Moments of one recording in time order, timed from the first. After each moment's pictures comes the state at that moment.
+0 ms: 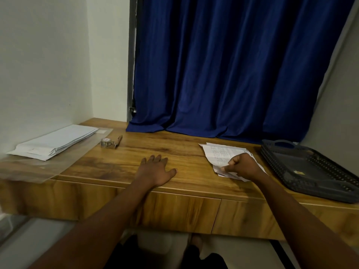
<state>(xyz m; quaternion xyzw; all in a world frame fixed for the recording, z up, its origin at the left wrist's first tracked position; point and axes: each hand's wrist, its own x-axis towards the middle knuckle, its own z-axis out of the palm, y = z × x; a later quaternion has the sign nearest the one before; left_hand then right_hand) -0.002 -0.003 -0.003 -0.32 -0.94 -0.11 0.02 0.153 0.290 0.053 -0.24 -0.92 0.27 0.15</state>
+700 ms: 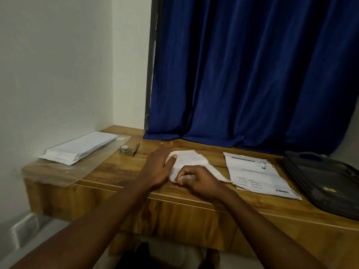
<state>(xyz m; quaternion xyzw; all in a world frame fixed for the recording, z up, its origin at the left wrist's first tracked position) -0.010 -0.049 0.022 -0.36 -0.82 -0.42 0.17 0.093 0.129 0.041 0.12 -0.93 0.33 0.08</state>
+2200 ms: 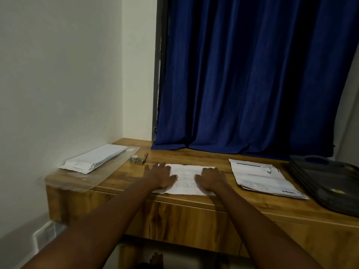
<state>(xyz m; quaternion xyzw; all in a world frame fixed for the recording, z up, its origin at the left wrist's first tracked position) -0.039 -0.057 0.026 -0.26 -0.97 -0.03 0.02 0.045 0.146 0.027 -0.18 -0.98 0.04 0.06</state>
